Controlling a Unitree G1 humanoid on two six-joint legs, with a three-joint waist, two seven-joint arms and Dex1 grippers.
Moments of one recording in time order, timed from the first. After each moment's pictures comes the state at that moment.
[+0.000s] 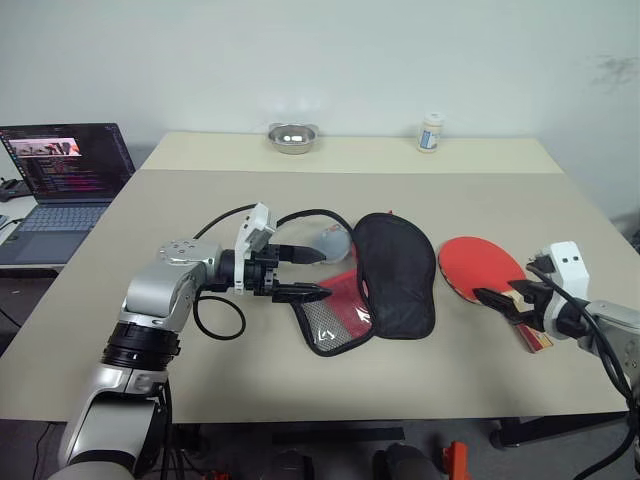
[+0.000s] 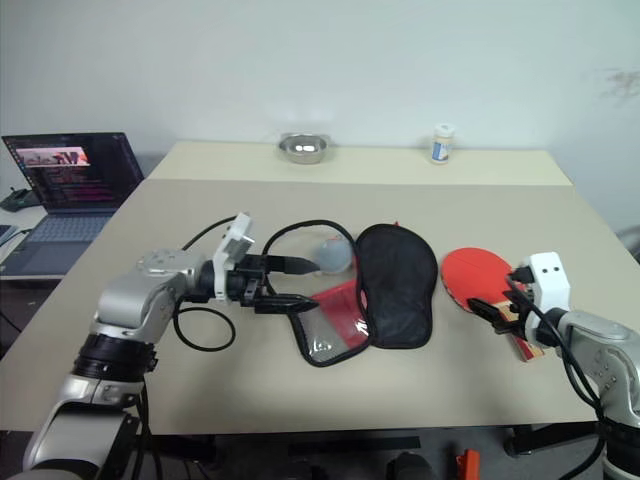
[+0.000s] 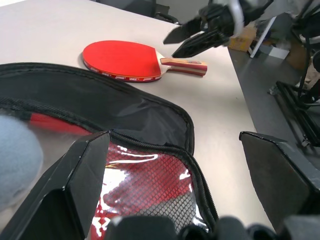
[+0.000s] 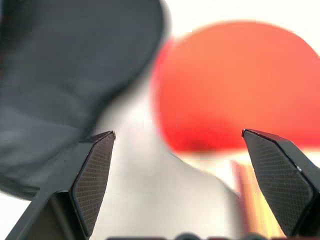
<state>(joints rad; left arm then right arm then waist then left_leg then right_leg) -0.68 0.64 -0.09 0.15 -0.47 0.56 -1.36 -0.24 -0.67 -0.37 -0.34 0.57 1.18 0.43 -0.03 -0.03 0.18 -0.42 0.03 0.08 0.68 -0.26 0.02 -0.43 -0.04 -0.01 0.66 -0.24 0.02</state>
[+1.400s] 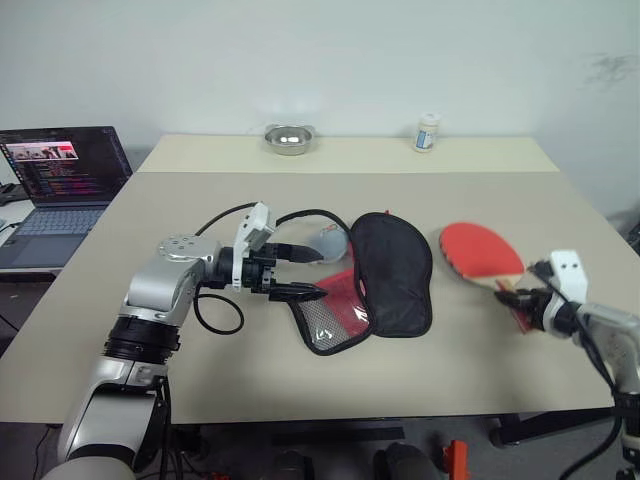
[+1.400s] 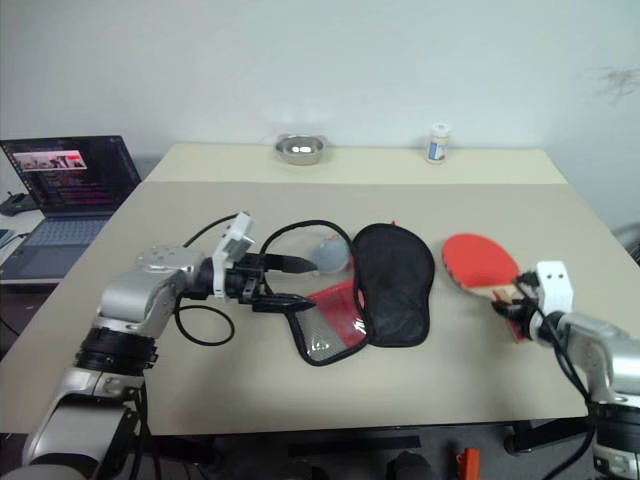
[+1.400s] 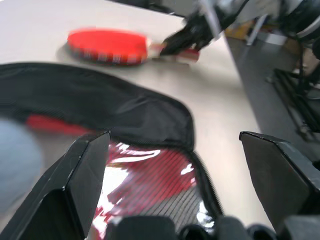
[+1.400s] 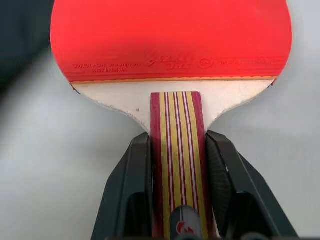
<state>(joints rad) -0.71 0.66 -0.10 0.23 -0.43 0.49 -1.39 -0.36 -0.66 -0.36 -0.15 0.47 1.10 0.42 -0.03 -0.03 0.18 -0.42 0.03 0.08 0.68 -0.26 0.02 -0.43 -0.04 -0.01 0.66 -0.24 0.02</state>
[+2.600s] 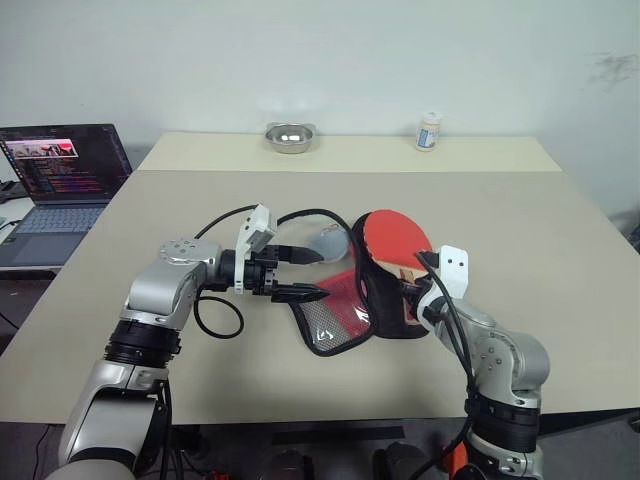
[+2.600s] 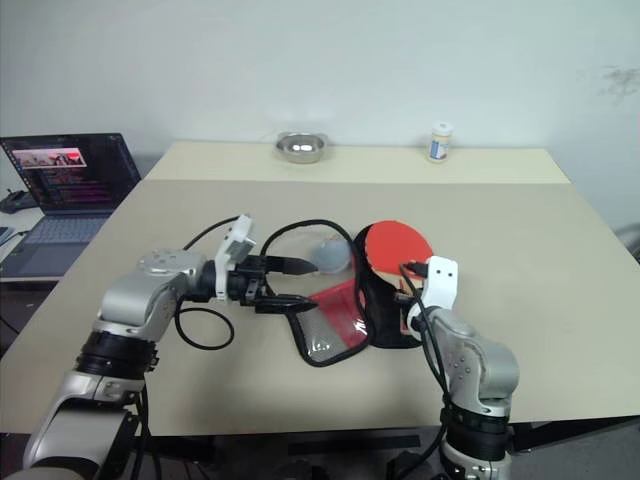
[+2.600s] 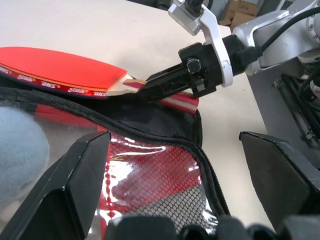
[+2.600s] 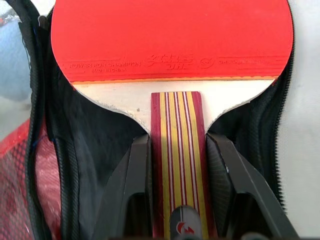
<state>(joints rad) -0.70 0.64 -0.10 0.20 -0.43 0.52 -1.36 -0.41 0.14 -0.18 -0.39 0.33 1.22 -0.14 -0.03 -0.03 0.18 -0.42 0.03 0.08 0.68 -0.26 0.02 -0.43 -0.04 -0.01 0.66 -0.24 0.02</state>
